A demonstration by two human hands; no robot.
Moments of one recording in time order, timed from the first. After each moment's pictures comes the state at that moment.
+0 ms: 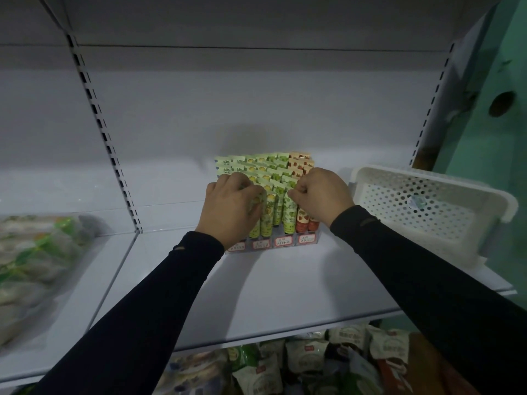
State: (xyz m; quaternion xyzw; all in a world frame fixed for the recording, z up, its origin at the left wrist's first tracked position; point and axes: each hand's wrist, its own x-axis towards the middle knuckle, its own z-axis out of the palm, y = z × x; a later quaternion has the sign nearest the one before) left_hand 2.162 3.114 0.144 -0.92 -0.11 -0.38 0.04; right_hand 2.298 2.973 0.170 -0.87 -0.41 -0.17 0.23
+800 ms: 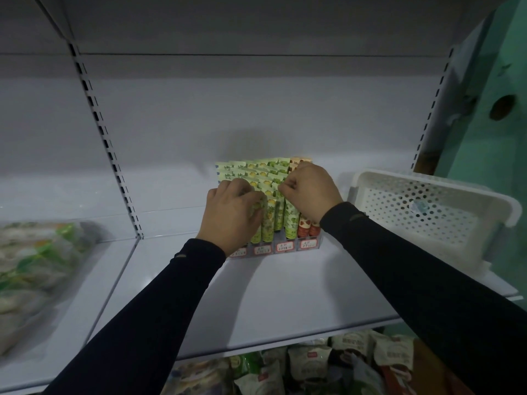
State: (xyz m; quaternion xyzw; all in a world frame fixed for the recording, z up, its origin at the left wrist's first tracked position) left_hand 2.164 3.116 0.143 -0.92 -0.12 -0.38 0.04; right_hand 2.301 2.996 0.176 -0.82 -0.46 -0.20 0.28
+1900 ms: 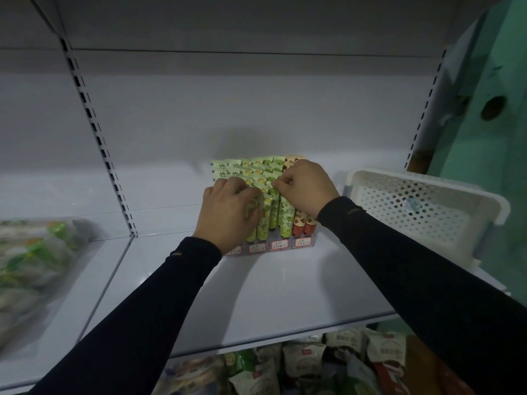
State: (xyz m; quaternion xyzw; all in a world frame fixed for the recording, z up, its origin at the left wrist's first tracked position) left_hand 2.161 3.111 0.146 -0.92 -0.11 -0.37 0.02; right_hand 2.302 2.992 0.185 -0.83 -0.47 -0.17 0.27
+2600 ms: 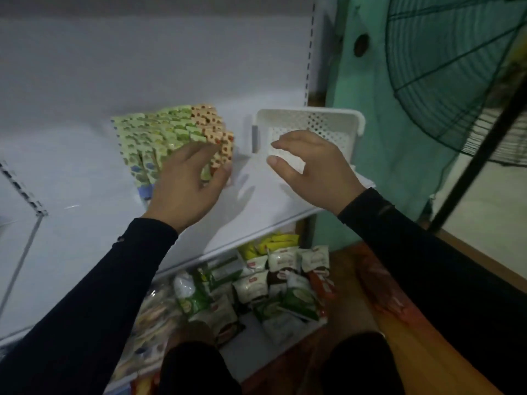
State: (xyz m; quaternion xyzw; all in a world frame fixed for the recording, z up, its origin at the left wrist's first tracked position) left_hand 2.129 3.003 0.137 -0.93 -0.02 -0.34 -0.15; right_hand 2.227 2.790 0.141 -0.79 -0.41 -0.31 0.32
